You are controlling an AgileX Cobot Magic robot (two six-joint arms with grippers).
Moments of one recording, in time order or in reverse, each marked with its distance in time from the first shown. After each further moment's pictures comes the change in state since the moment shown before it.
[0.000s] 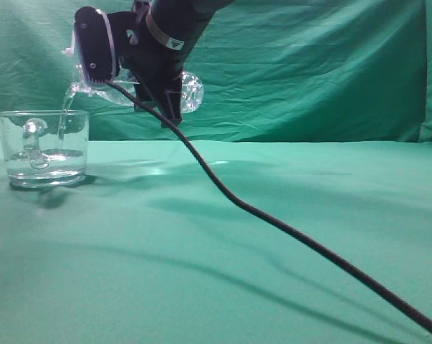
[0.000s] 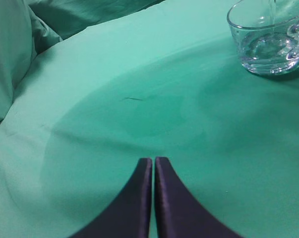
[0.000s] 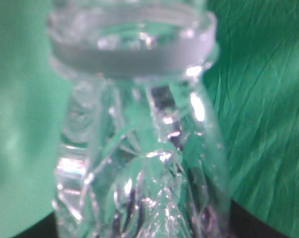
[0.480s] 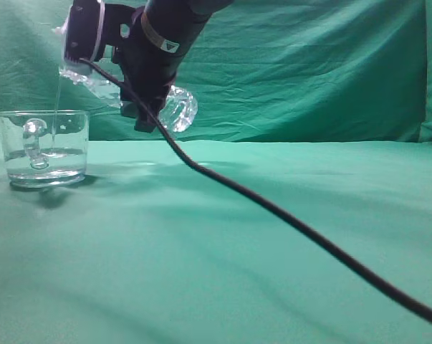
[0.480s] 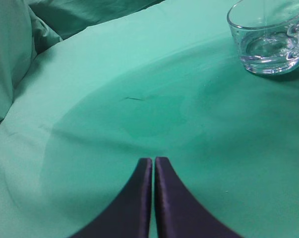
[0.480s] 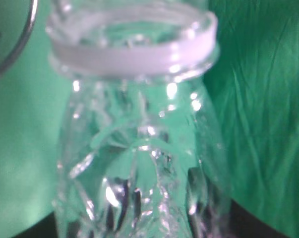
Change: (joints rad) left arm 0.000 0.000 0.000 0.000 0.000 0.000; right arm 0.006 0.000 0.011 0.059 -0.055 0.350
